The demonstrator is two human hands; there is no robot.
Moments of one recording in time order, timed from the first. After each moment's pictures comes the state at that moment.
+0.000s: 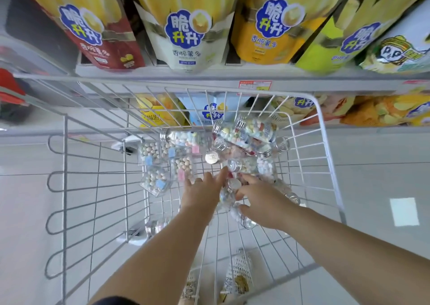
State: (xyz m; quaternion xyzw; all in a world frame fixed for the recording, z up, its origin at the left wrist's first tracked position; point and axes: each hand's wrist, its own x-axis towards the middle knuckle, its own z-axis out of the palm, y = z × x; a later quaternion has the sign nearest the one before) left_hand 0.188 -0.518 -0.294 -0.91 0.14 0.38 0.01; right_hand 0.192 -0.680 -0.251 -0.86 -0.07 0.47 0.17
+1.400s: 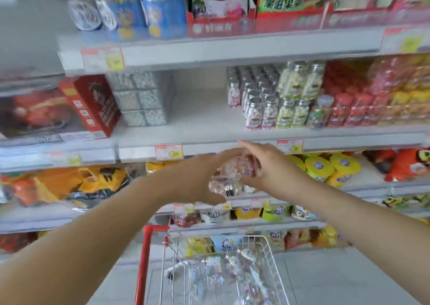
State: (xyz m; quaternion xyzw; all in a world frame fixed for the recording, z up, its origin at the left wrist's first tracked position) left_hand 0.280 -0.456 0.358 -0.93 0.32 0.12 -0.14; right_hand 0.273 -0.671 0.334 -0.94 -0.20 0.00 0.27
